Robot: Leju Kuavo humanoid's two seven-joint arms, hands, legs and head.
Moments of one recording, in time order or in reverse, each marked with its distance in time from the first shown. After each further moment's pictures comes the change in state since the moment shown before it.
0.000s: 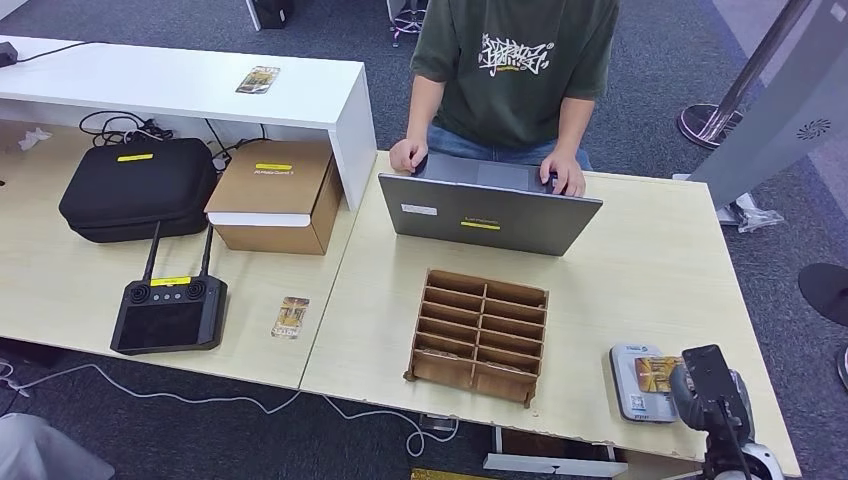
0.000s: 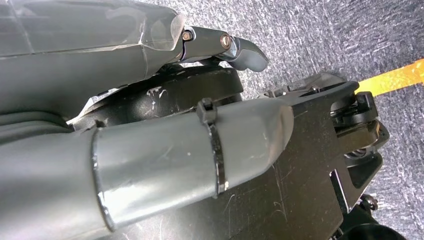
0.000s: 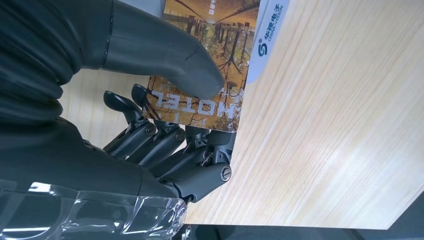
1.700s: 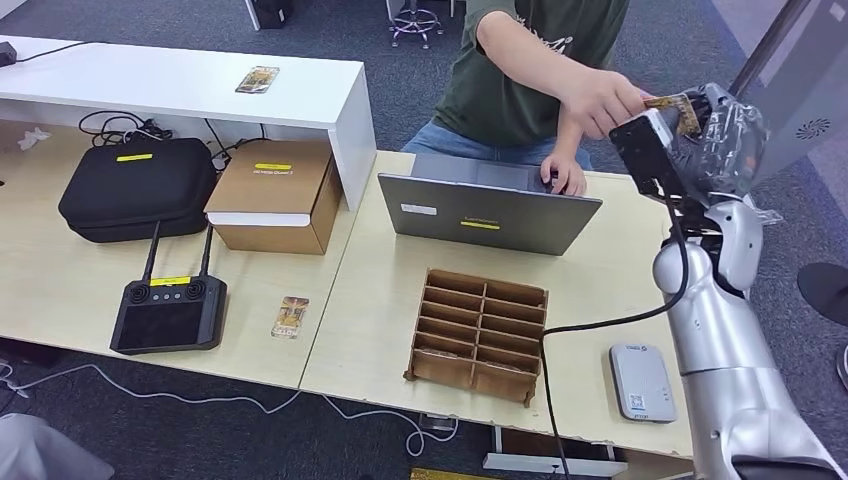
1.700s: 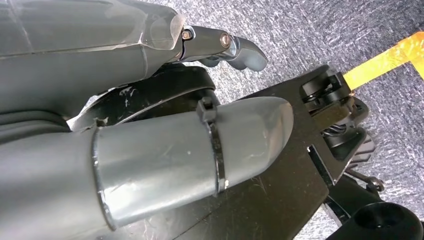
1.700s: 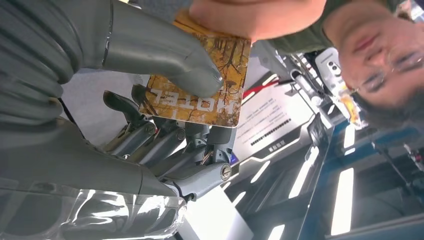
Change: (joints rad) left arm -0.054 -0.008 -0.063 0.000 -0.096 -0.080 0.063; right arm -0.755 0.134 0.324 0.277 0.426 -0.439 -0.046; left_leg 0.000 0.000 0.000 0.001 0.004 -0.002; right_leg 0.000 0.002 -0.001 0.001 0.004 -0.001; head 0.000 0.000
